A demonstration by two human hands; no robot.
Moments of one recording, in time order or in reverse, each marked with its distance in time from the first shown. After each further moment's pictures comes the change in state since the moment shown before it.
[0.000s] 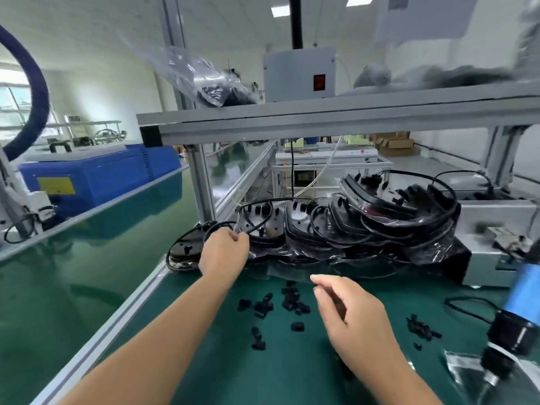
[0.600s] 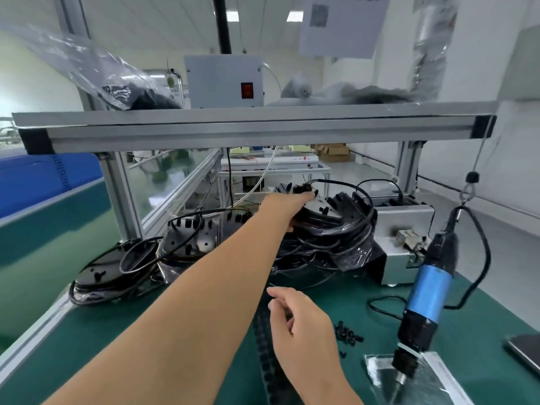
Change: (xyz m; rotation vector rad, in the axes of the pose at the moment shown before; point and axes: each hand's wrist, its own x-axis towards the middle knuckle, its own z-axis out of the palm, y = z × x) left_hand 0.001 0.201 0.124 -0.503 -0.665 -0.134; right_hand 0.006 0.021 -0.015 -0.101 0.143 0.087
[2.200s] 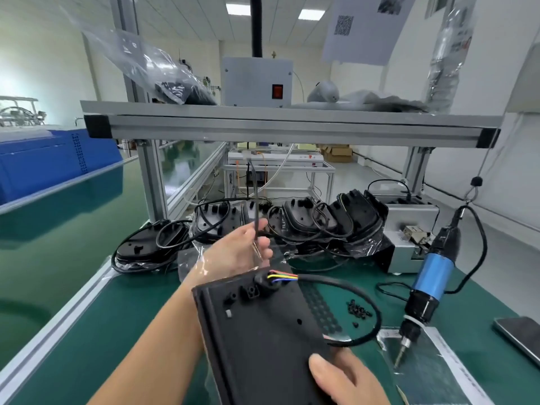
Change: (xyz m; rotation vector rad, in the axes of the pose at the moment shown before) left_hand -0.138 -0.086 -0.136 -0.604 -0.442 0.040; right_hand -0.099 -0.095 -0.062 0.853 -0.116 0.672
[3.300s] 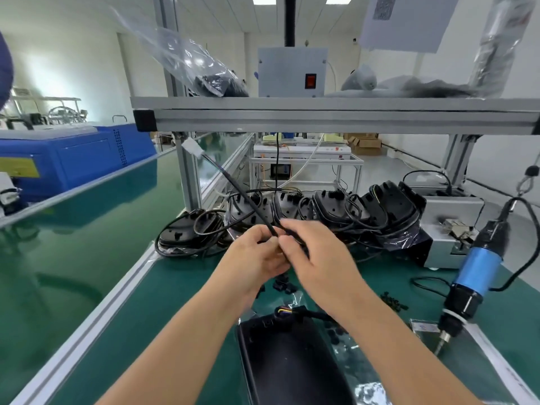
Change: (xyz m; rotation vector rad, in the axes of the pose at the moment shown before) left_hand -0.058 -0.007 0.008 0.167 0.186 0.176; right_hand 0.105 -0.036 0.066 -1.046 -0.098 -0.826
